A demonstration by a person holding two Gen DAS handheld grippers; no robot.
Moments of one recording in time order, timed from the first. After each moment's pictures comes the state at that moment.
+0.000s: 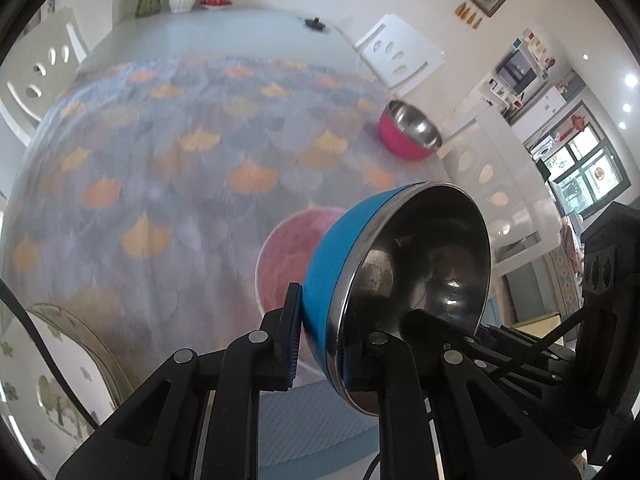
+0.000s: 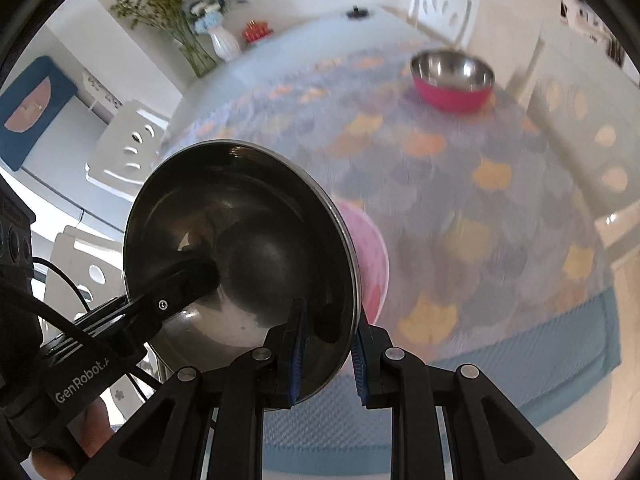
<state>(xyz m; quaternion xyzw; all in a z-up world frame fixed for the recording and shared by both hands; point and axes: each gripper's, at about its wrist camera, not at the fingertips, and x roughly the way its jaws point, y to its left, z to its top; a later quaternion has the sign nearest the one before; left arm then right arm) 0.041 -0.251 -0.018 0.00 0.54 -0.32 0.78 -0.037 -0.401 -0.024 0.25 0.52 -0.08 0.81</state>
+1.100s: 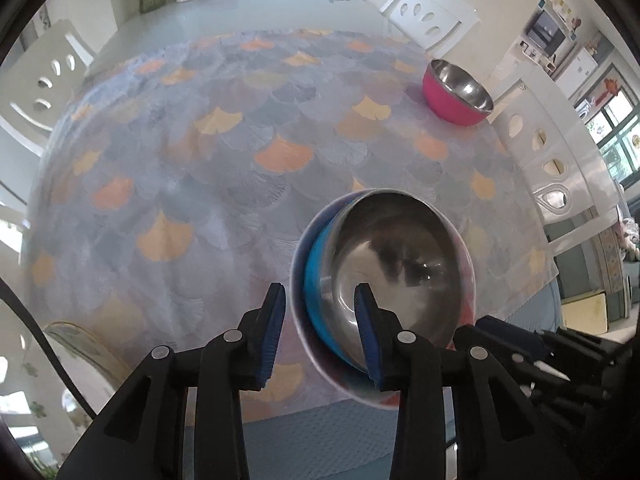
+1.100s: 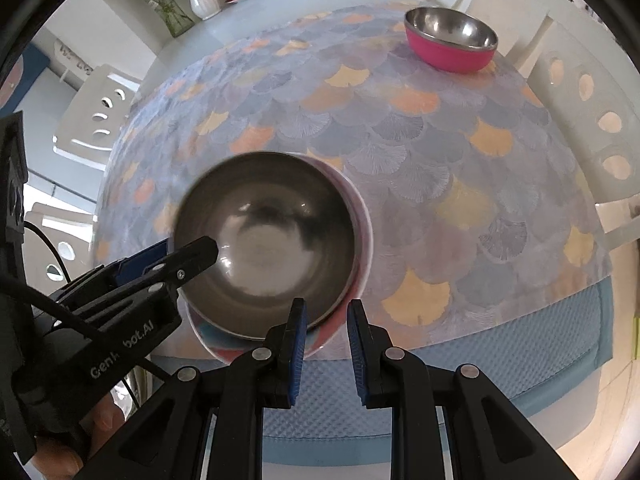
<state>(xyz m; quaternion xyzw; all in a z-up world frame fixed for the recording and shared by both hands) 0.053 -0.268 -0.045 0.08 0.56 -0.26 0.78 -0.021 -0.403 -0.050 0.22 0.58 -0.08 0.78</state>
